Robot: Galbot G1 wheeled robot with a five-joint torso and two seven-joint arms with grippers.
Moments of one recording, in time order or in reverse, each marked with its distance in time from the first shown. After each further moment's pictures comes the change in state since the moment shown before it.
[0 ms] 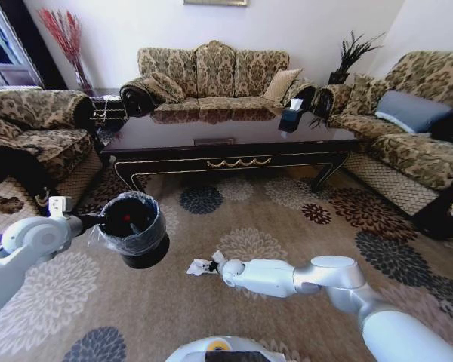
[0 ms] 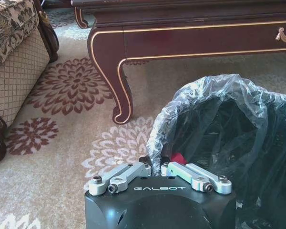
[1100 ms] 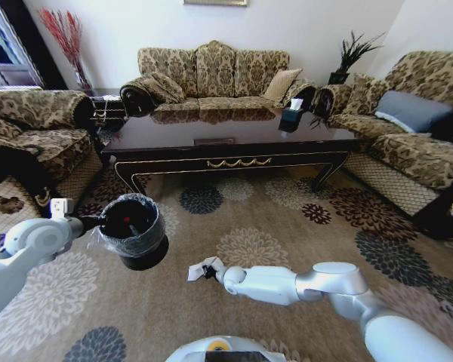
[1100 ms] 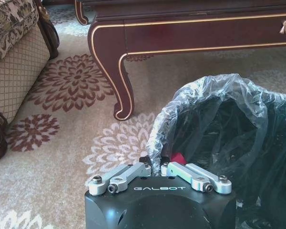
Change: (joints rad) left arm 0.001 -0.008 0.018 0.015 0.022 -0.003 0.011; right arm -0.008 -0.053 0.051 0.079 -0.070 0.113 -0.094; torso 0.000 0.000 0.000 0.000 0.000
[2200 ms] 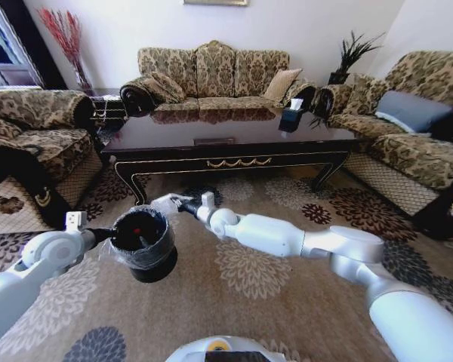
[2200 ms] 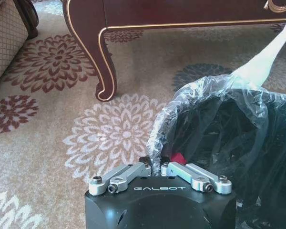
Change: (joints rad) left arm 0.044 -0.053 0.041 -0.044 0.016 0.001 -0.008; right arm 0.310 0.005 0.274 0.228 0.217 0.169 -0.232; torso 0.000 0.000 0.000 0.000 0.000
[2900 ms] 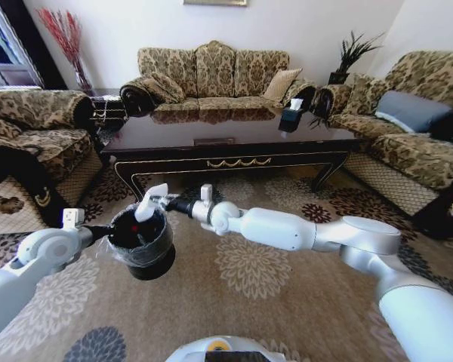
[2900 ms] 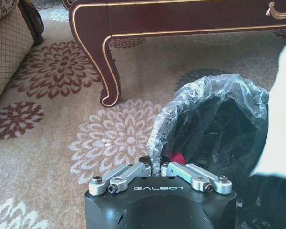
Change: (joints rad) left arm -0.002 0.018 -0.020 -0.002 -0.009 0.002 -0.005; right arm 0.037 -0.047 -0.092 0.169 0.186 -0.023 -0.166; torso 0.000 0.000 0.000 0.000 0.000
